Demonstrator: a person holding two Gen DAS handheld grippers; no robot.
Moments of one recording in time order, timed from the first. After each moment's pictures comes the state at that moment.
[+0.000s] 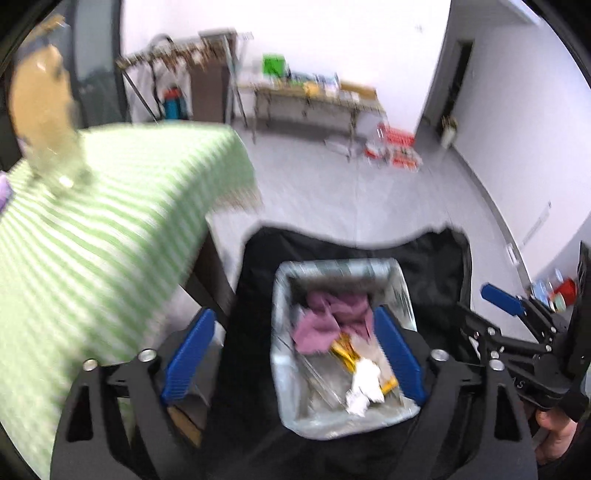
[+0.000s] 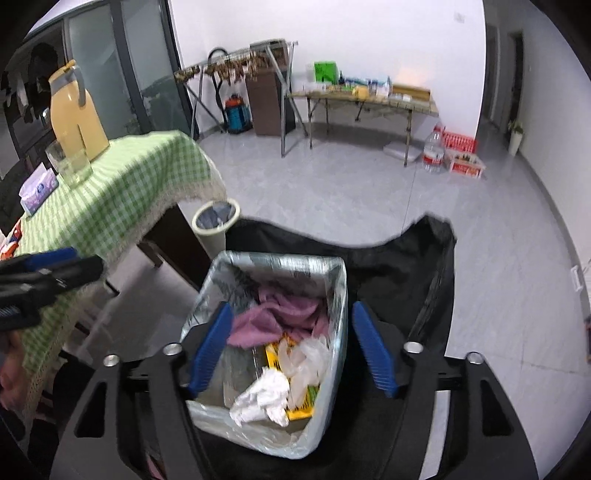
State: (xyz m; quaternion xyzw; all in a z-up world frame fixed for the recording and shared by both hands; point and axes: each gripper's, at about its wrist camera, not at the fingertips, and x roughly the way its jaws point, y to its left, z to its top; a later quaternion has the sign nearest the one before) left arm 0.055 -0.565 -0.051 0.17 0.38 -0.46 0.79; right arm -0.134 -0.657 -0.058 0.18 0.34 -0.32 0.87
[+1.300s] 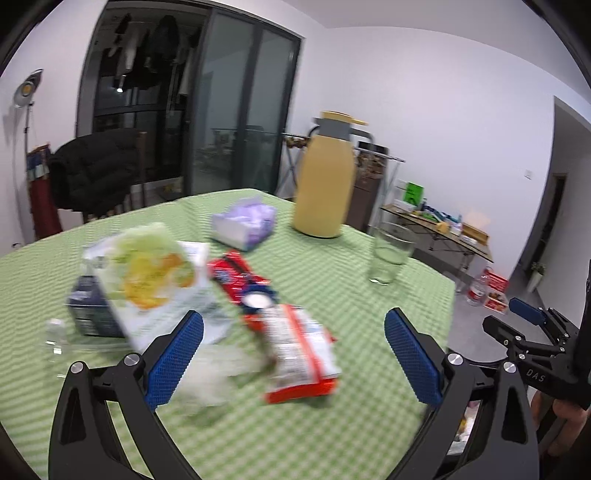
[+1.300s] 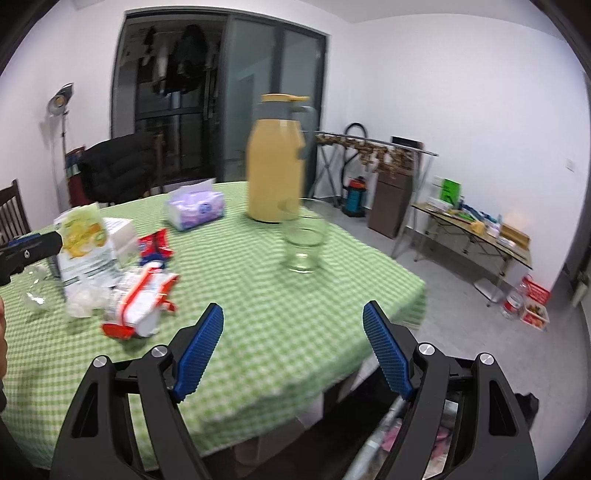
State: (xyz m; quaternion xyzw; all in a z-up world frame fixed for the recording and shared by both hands) left arm 0.164 -0.200 0.075 0.00 0.26 -0.26 0.93; right arm 0.044 -0.416 0.069 0.01 0.25 -0.13 0.96
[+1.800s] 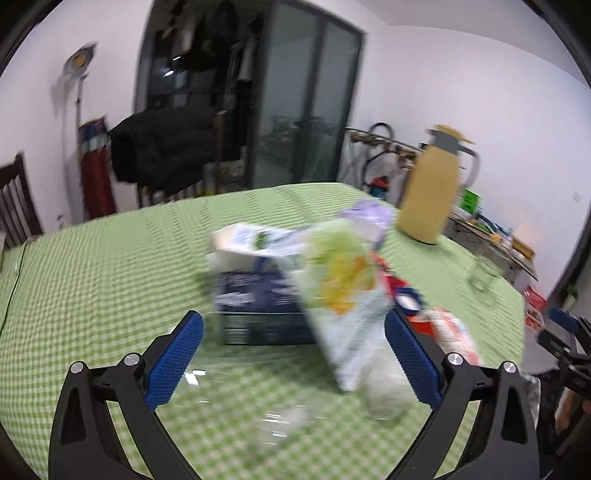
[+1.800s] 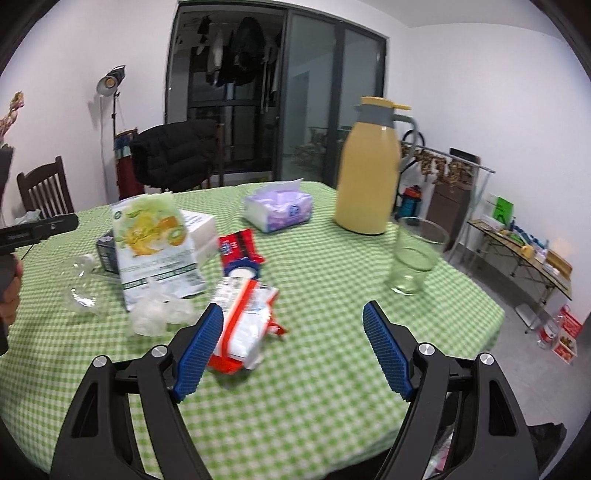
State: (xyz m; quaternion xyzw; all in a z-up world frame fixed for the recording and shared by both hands) left arm 0.253 -0.031 0.055 -0.03 0.29 -0.16 0.94; right arm 0.102 -0.324 0.068 -0.02 0.26 -0.04 0.96
